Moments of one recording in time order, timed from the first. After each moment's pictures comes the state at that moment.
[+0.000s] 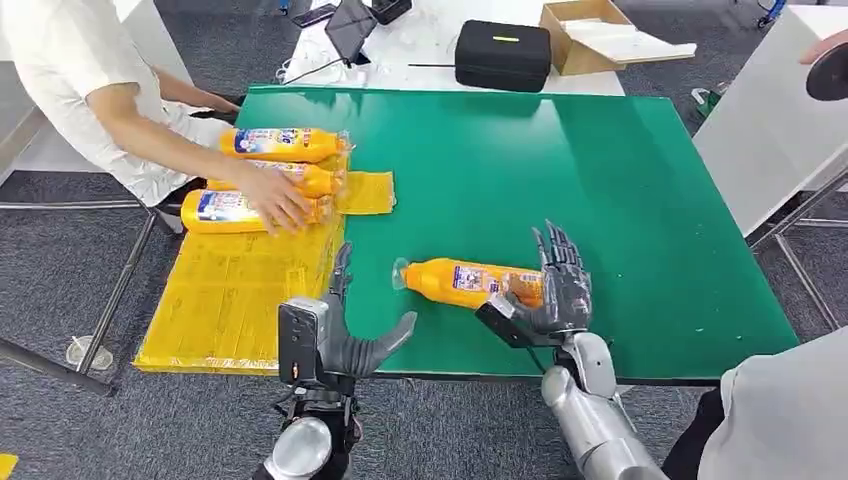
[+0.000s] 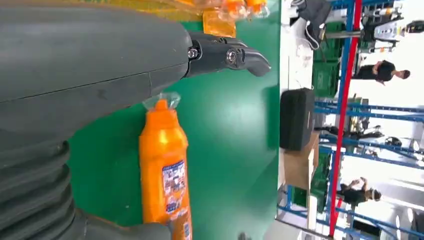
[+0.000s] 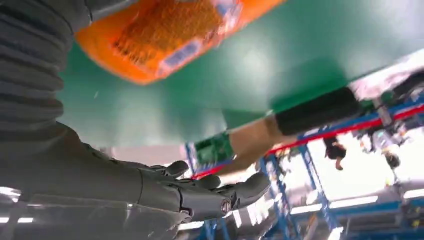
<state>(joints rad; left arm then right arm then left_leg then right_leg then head) -0.15 -0.22 -0.74 -1.23 0.10 0.49 -0.48 -0.36 0.01 0.11 -0.76 1.06 -0.65 -0.32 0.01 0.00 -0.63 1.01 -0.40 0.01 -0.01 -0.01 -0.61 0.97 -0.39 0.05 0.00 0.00</state>
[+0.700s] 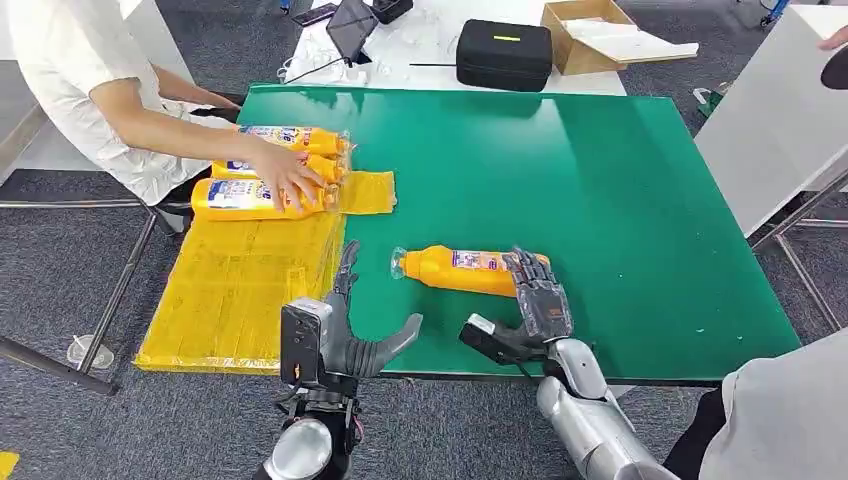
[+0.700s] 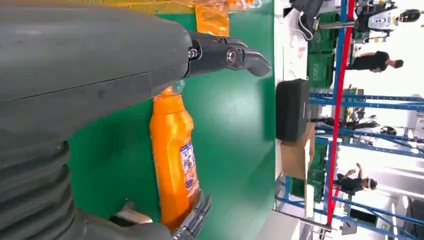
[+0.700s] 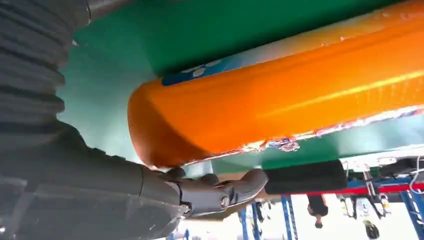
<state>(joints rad) -0.15 -0.22 -0.74 -1.24 0.08 0.46 -0.47 -0.39 -0.03 0.30 -0.66 1.08 -0.62 -0.23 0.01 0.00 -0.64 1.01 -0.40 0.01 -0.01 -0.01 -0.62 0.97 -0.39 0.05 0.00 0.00</state>
